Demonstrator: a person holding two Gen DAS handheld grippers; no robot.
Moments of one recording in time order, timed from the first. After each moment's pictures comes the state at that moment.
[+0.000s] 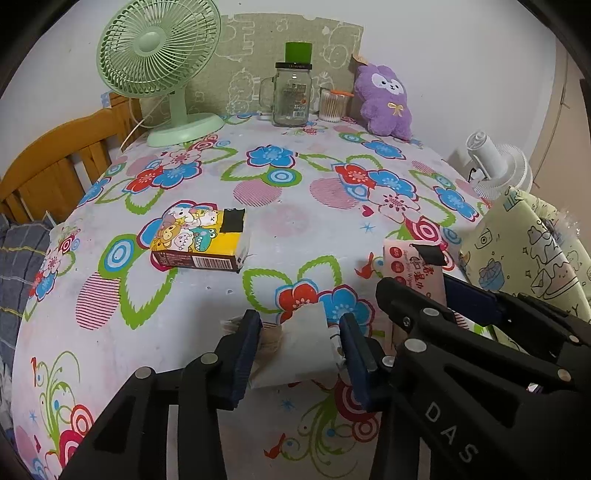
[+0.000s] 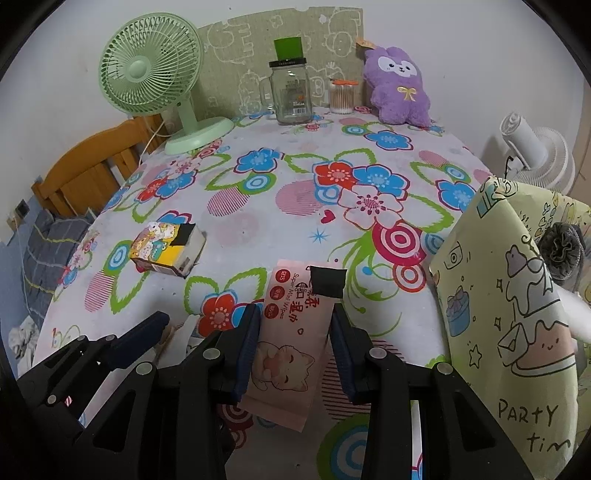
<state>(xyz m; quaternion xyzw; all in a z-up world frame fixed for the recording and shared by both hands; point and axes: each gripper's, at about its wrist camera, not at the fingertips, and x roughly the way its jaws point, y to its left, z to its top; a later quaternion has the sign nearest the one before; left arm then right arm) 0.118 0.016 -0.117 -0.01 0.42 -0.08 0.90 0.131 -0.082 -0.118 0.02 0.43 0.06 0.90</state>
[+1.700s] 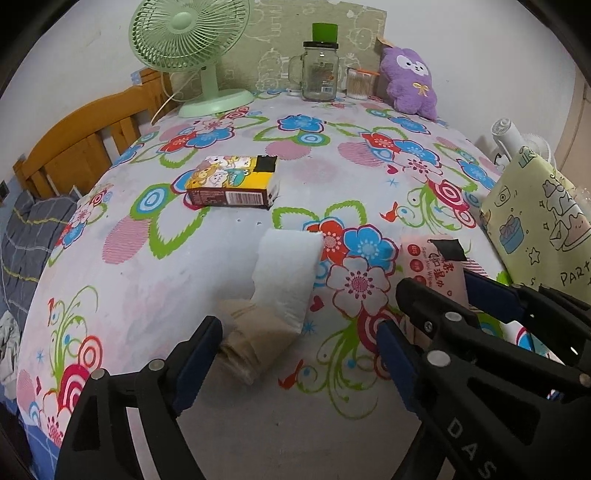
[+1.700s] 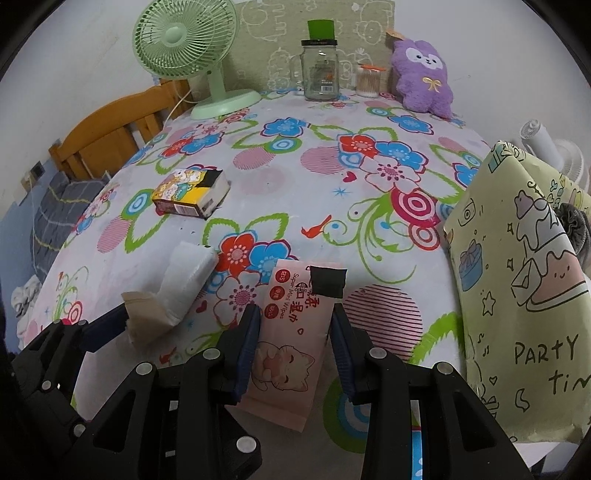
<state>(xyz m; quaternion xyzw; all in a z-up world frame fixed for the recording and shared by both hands) 0.088 0.018 -0.137 0.00 0.45 -0.02 0.89 0.101 -0.076 -0.132 -0.02 0.46 0.10 0.88</state>
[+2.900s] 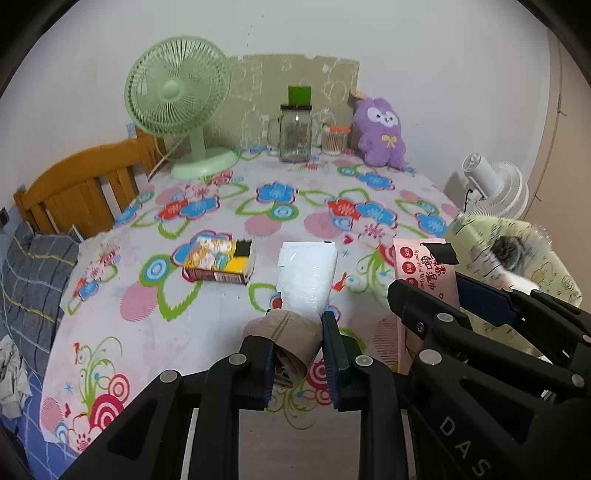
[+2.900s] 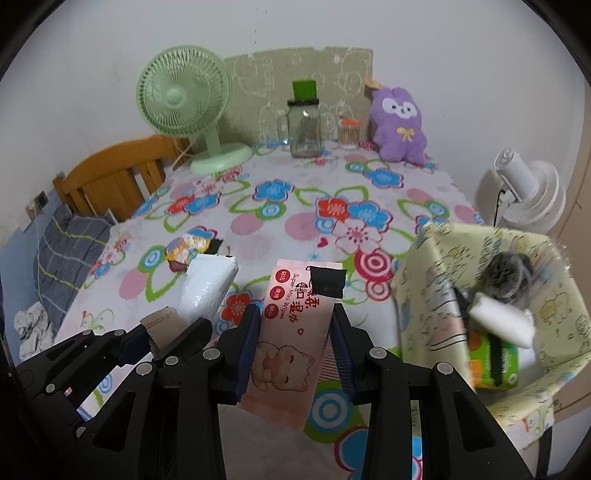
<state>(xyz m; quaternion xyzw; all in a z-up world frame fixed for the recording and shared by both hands) 0.065 -0.003 -0.062 0.00 0.38 -0.04 0.93 0.078 -0.097 -0.058 0.00 0.39 0.08 0.92</state>
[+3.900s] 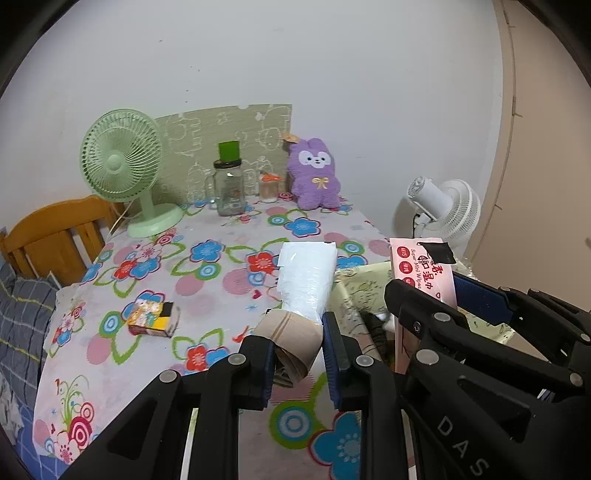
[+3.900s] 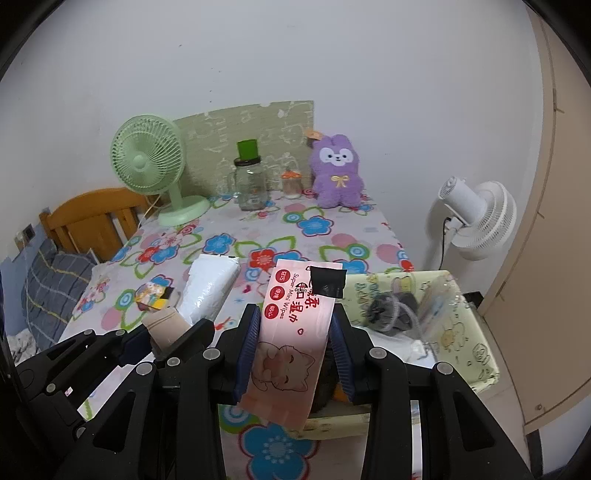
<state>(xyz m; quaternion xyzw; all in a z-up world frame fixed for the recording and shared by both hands) 0.046 -0.098 -0.010 0.02 0.32 -0.11 0.94 0.046 -0.193 0.003 0.00 0.32 0.03 0.95</state>
